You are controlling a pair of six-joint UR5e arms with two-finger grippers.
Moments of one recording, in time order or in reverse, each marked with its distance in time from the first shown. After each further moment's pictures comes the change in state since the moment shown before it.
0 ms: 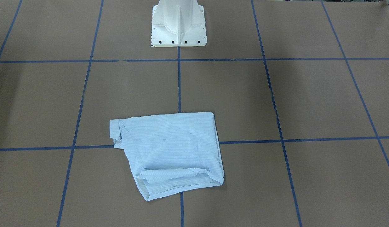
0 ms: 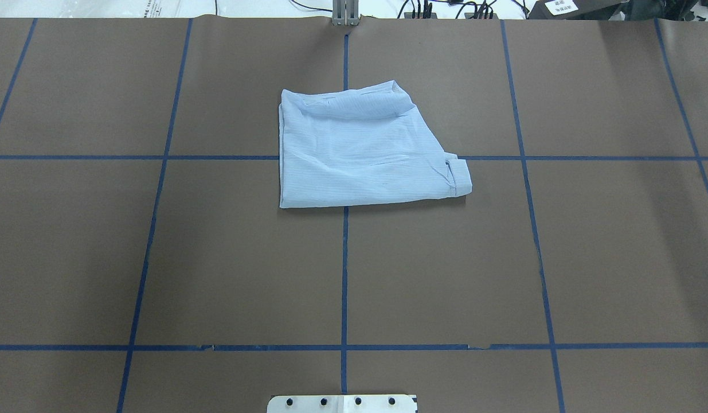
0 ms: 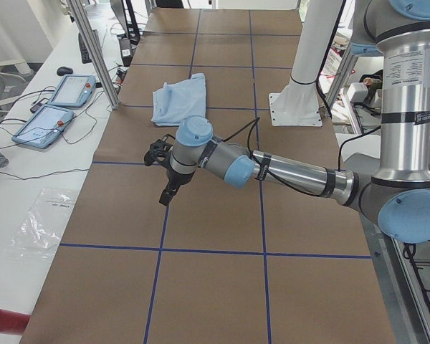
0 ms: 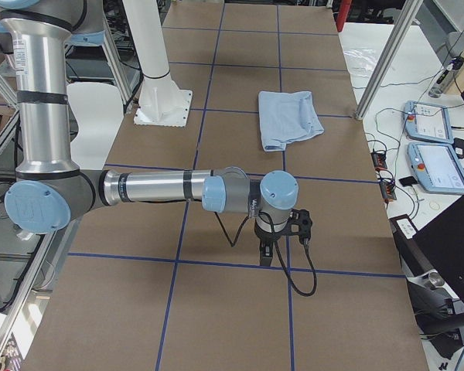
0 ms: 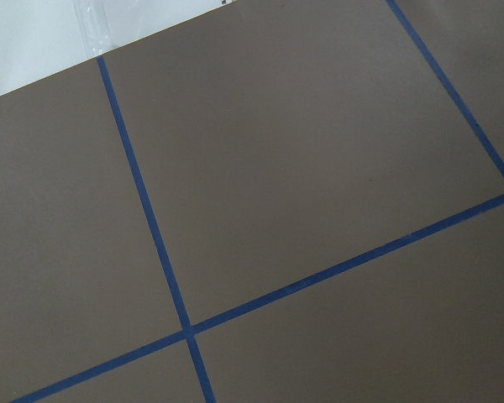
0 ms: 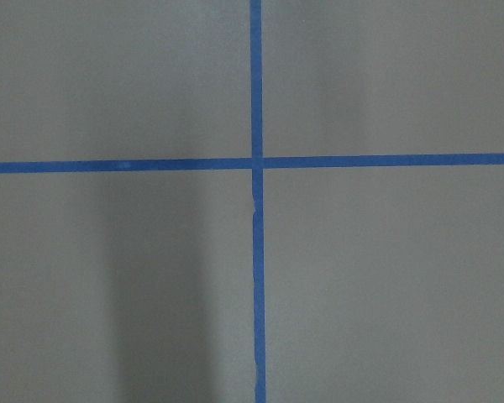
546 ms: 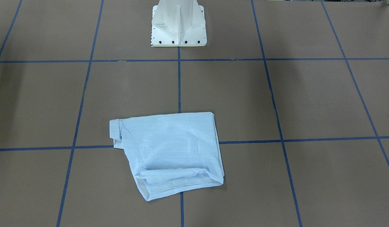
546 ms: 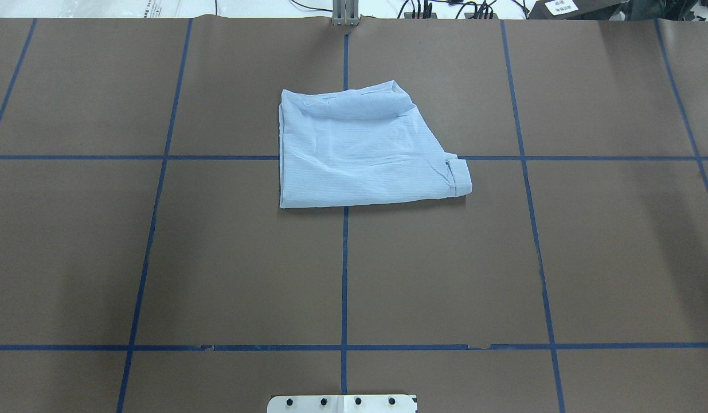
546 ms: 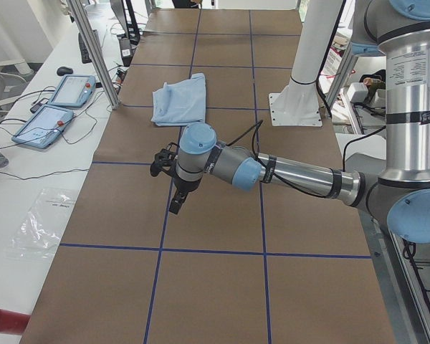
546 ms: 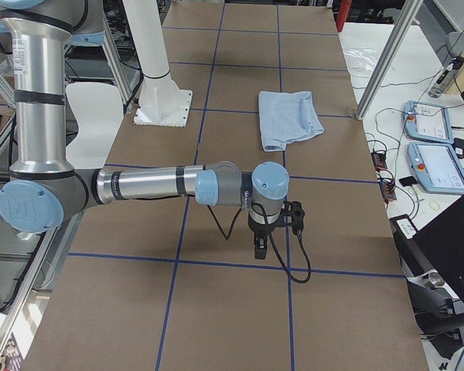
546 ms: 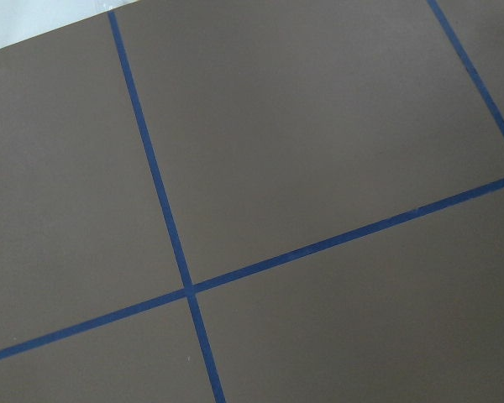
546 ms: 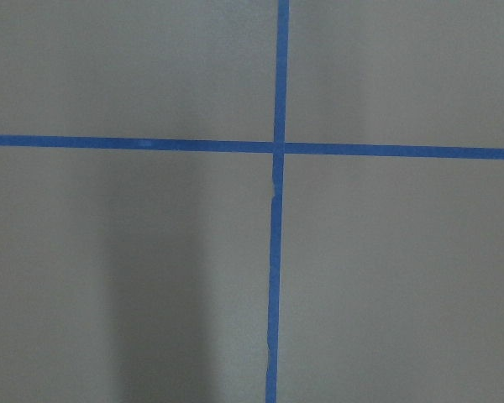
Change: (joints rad) left arm -0.004 0.050 0.003 0.034 -0.045 0.002; right arm -0.027 -0.034 0.065 0.001 -0.012 -0.001
